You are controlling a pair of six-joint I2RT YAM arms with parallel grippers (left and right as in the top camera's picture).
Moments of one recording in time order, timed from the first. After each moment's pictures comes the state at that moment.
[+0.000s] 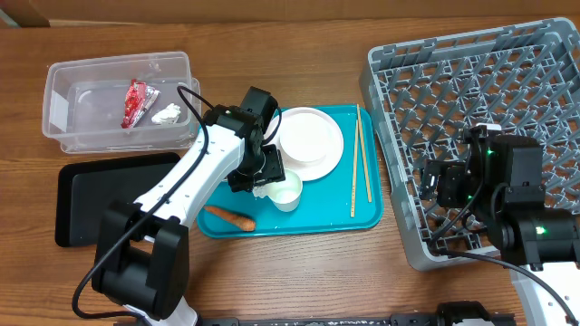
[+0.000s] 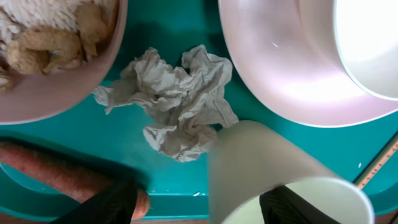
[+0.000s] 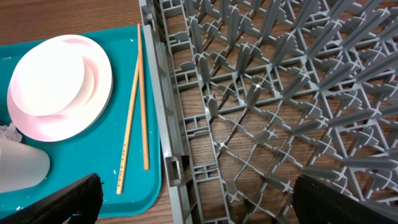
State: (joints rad) left arm -0.40 1.80 1.33 -1.04 0.13 -0.61; right arm 0.04 0.97 1.01 -0.95 -0.05 0.12
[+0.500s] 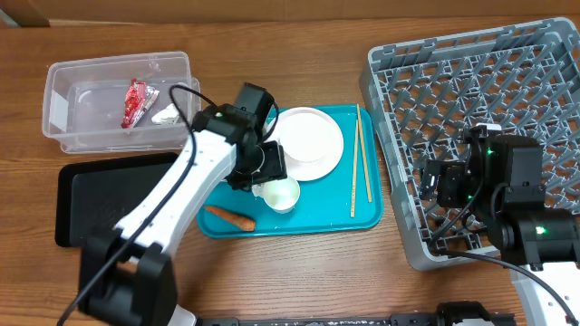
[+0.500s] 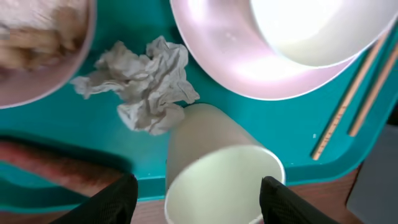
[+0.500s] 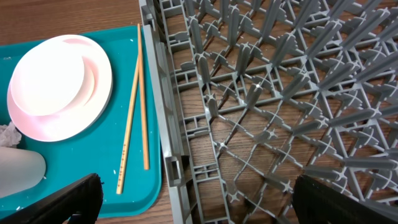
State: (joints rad) left arm -0.40 1.69 1.34 -1.06 0.17 -0.58; right arm 0.04 0.97 1.01 -0.95 -0.05 0.12
